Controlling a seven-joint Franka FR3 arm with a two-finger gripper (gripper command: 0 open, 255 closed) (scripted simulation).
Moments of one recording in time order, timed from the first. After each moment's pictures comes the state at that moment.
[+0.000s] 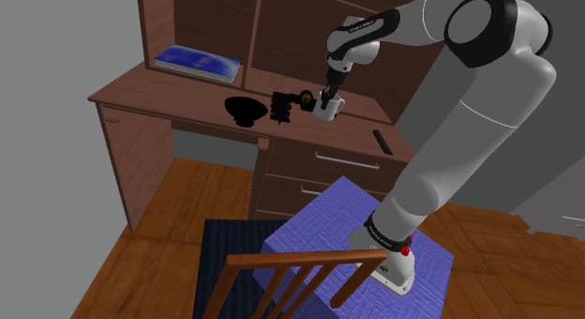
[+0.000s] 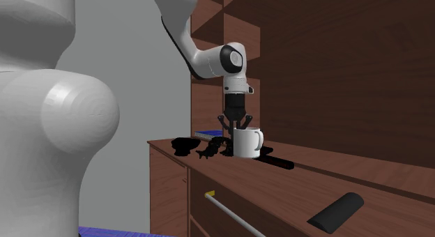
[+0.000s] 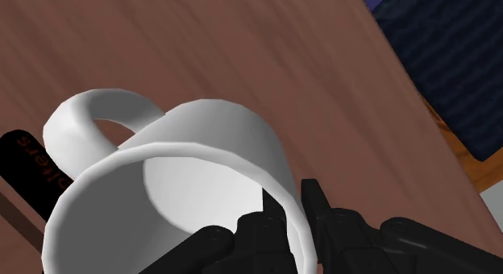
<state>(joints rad) -0.09 0.00 -0.42 -2.16 -0.01 2.15 -0.67</state>
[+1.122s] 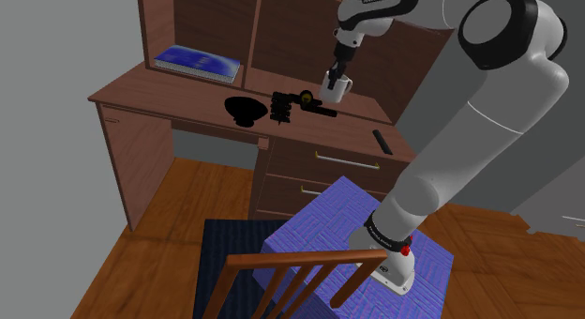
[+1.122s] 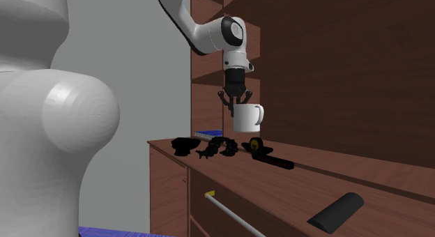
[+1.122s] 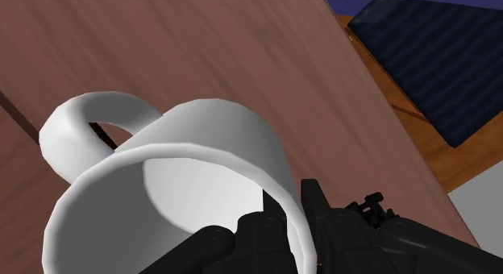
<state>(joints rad) -0.08 -0.08 -0.41 -2.00 -0.04 1.92 -0.64</state>
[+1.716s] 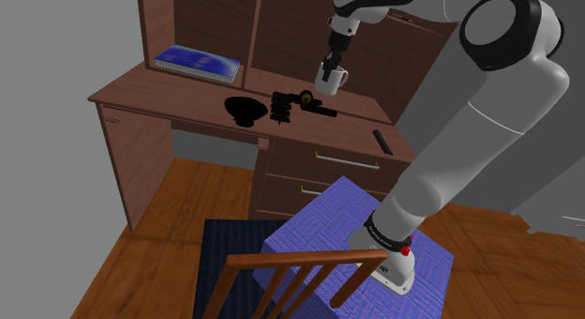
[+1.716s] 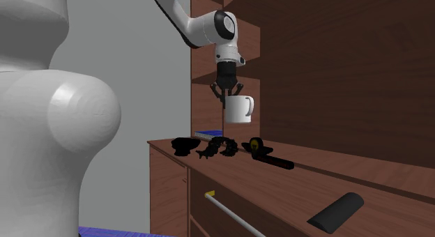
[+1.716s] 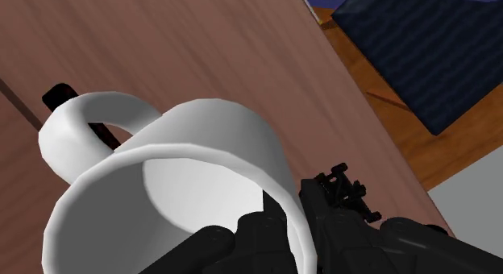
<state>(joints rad) -0.05 -0.08 -0.37 -1.92 -0.03 1.84 -0.57</state>
